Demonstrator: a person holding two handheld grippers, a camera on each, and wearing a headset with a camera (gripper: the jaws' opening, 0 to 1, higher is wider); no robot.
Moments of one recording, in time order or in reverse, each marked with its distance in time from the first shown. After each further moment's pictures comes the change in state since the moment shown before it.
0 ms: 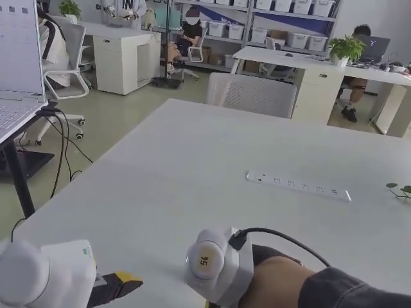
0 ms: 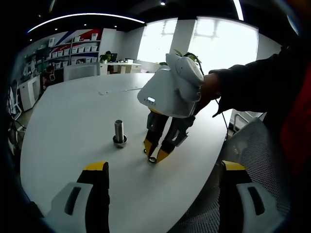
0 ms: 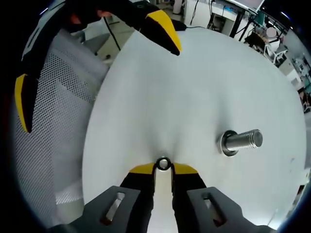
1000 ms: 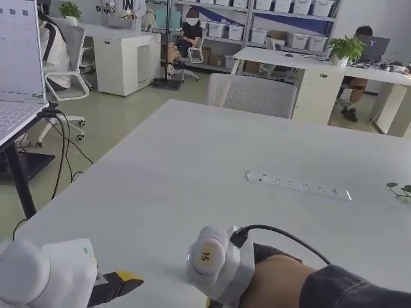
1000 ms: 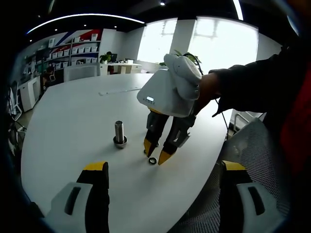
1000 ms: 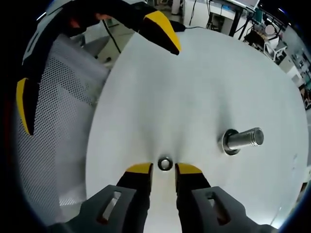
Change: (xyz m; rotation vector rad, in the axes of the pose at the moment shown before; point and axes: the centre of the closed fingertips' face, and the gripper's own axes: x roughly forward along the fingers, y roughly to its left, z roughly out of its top) left arm 0.000 0.000 0.001 0.003 -0.001 0.003; right arm 0.000 0.003 -0.001 0.025 -0.006 0.021
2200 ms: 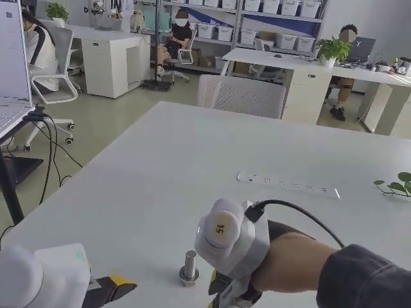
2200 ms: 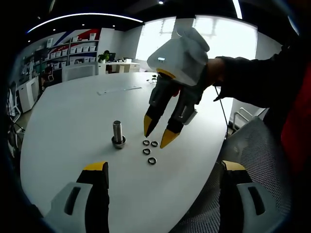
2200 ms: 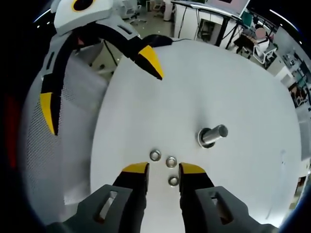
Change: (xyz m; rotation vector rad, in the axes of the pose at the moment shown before) left arm 0.003 0.000 -0.001 0.009 0.014 -0.012; right arm -0.042 -0.009 0.005 0.023 -0.058 -0.065
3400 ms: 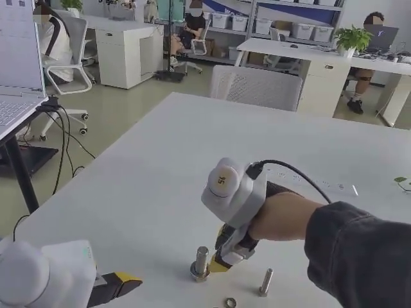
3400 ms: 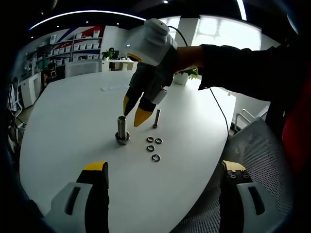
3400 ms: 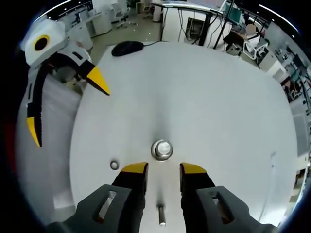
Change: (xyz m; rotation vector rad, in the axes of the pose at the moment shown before) left arm 0.000 0.008 -0.008 -0.030 0.007 0.017; right arm -0.005 -0.079 0.016 0.060 -0.013 -0.059
